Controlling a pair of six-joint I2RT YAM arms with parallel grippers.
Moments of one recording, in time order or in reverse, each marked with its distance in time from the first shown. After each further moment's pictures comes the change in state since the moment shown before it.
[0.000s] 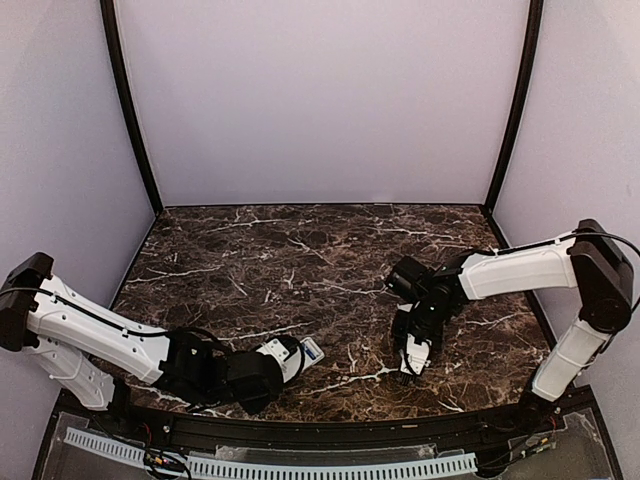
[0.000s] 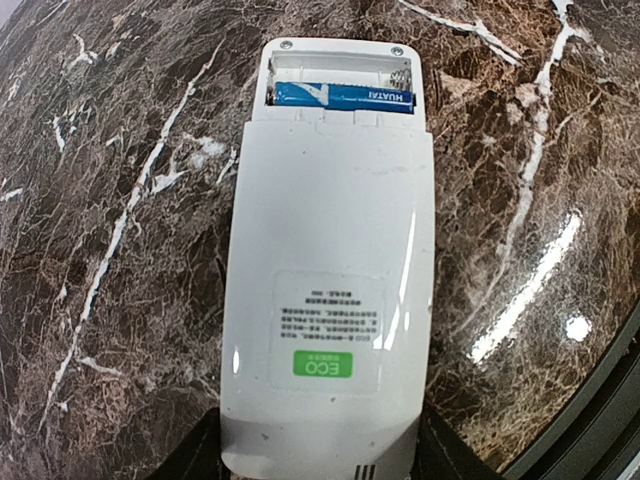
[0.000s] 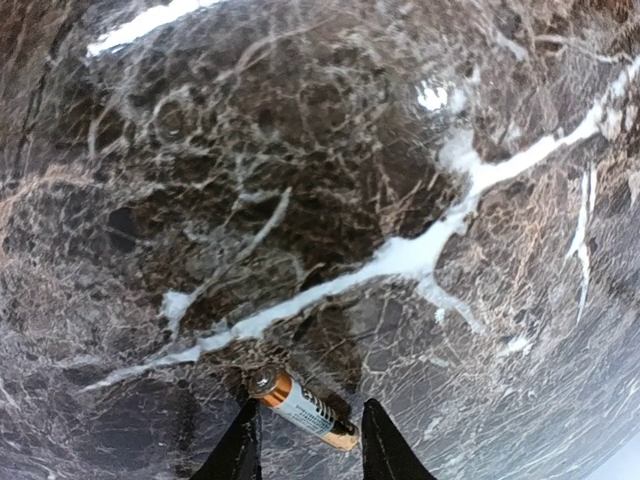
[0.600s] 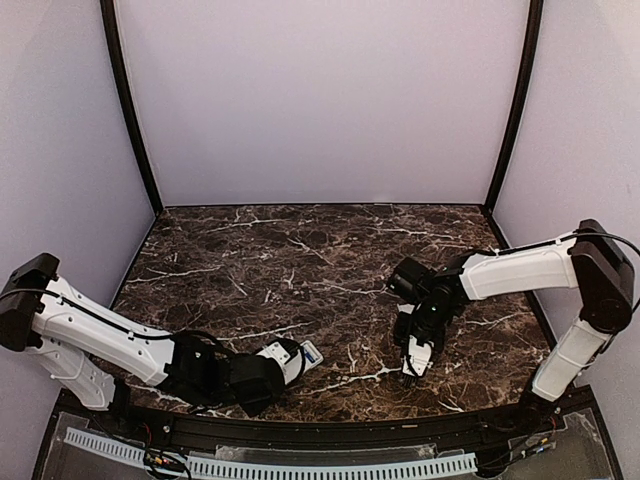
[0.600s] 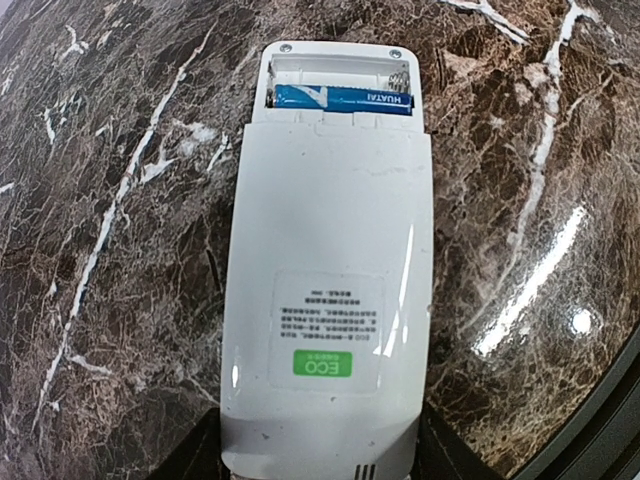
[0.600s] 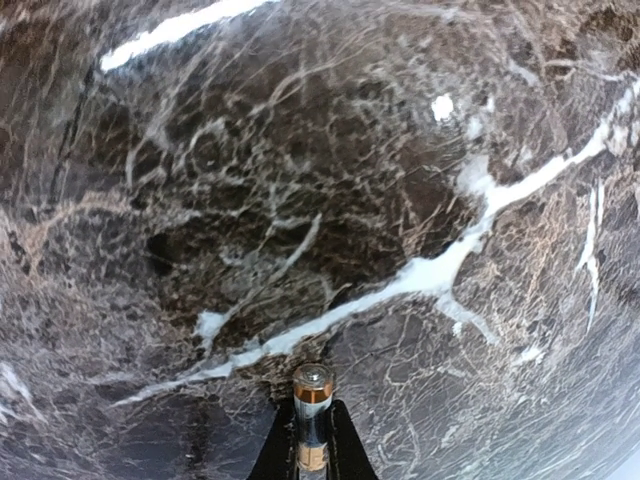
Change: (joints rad) left arm 0.000 0.026 -0.011 0.018 0.003 0.001; right arm -0.003 -0.005 -0.008 -0.021 -0.014 0.006
